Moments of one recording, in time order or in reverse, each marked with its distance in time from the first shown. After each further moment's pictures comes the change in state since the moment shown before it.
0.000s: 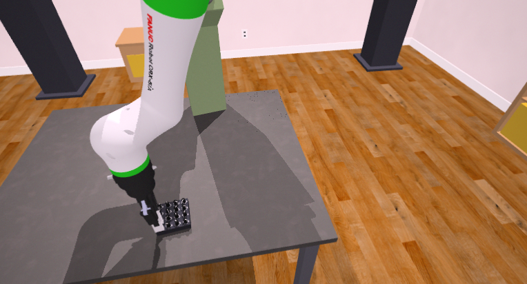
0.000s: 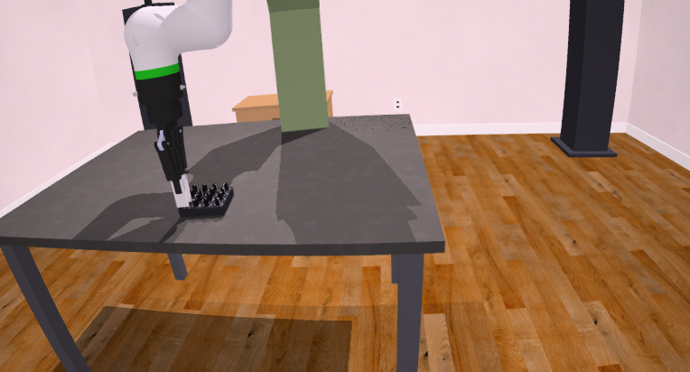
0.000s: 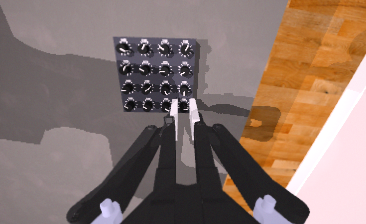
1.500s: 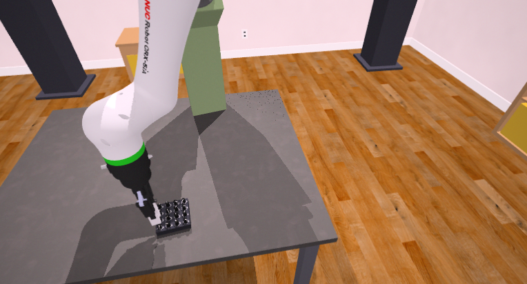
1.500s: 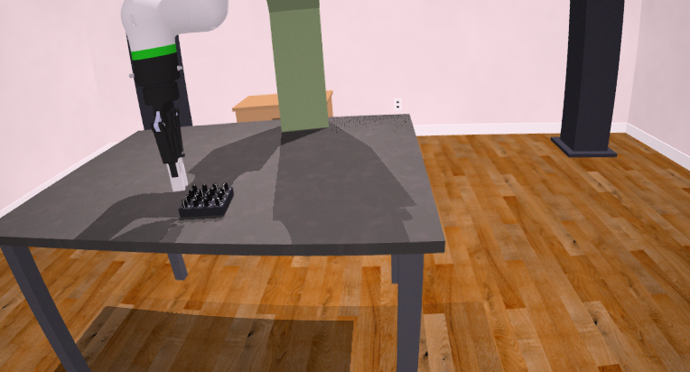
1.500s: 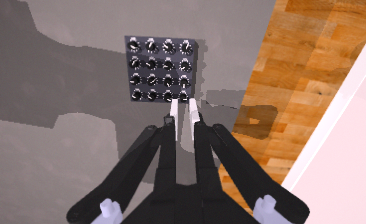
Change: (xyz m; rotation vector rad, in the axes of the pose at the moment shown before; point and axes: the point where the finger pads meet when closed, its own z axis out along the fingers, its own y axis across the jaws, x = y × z) arm 0.000 0.000 -0.040 0.000 0.000 -0.021
